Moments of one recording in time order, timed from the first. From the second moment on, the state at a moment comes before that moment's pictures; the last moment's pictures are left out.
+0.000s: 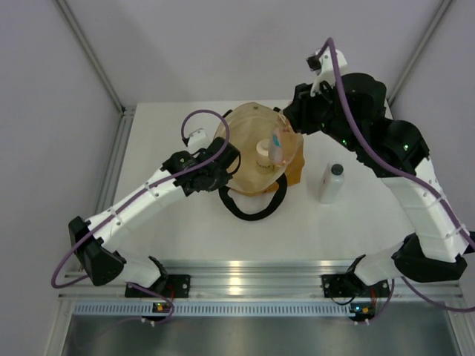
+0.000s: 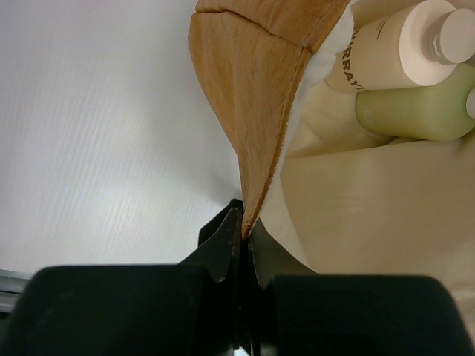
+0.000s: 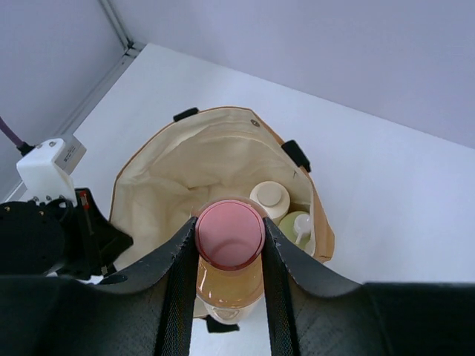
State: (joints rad) left arm -0.83 1.41 1.44 -1.05 -0.50 -1.16; right arm 0.80 1.42 2.08 -0.93 0.28 0.14
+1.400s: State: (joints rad) left arm -0.83 1.43 1.45 -1.05 -0.48 -1.11; right arm 0.01 1.03 1.11 -0.54 0.27 0.06
